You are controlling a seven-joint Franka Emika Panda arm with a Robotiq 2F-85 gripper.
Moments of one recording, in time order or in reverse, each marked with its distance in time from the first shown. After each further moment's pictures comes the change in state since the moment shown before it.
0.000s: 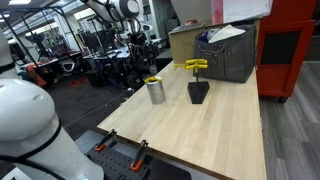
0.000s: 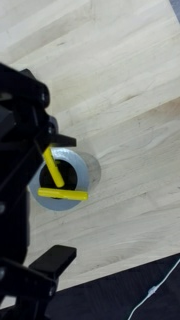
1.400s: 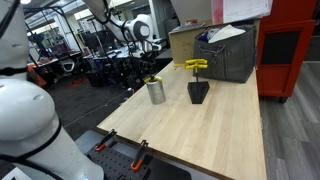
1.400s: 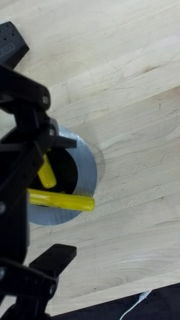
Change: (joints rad) arm 0.000 0.256 -0.005 0.079 0.026 0.133 -0.087
